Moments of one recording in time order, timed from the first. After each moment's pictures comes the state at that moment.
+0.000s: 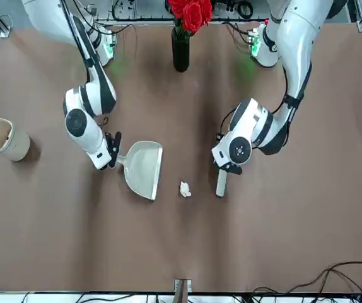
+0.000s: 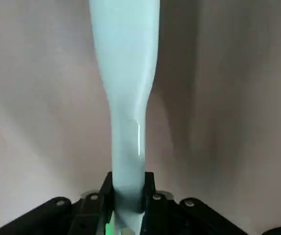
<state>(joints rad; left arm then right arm) -0.20 0.64 -0.39 -1.60 0.07 1.74 -0.35 0.39 0.33 -0.07 -2.07 -0.02 2.32 -1.01</state>
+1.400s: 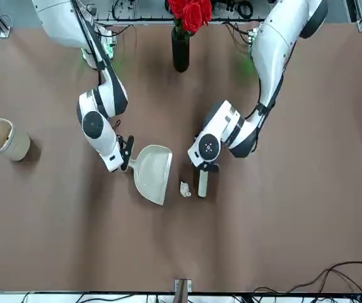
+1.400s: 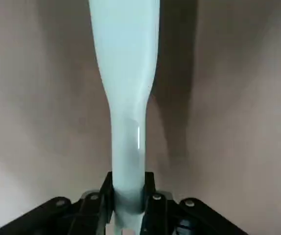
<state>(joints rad) -0.38 0.78 -0.38 -1.41 0.07 1.75 -0.55 0.46 0.40 -0.07 -2.00 -0.02 2.32 -0.90</state>
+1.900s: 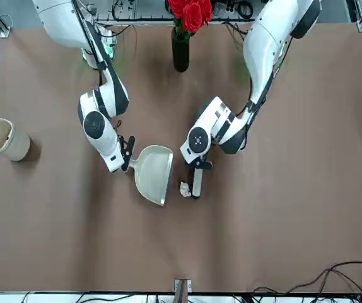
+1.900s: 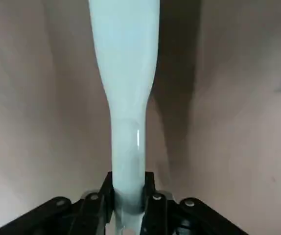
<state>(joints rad) -0.46 0.79 -0.33 -1.37 0.07 1.79 -0.59 0.46 0.41 -0.07 -2.00 -0.02 2.32 -0.89</state>
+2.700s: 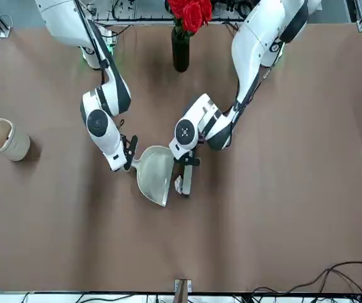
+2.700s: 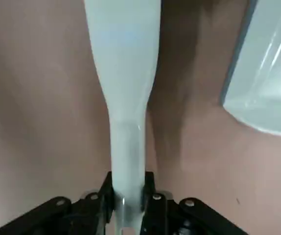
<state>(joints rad) -0.55 0.87 -0.31 -1.31 0.06 1.87 -0.68 0.48 0.41 -0.07 -1.99 -0.02 2.32 -0.85</state>
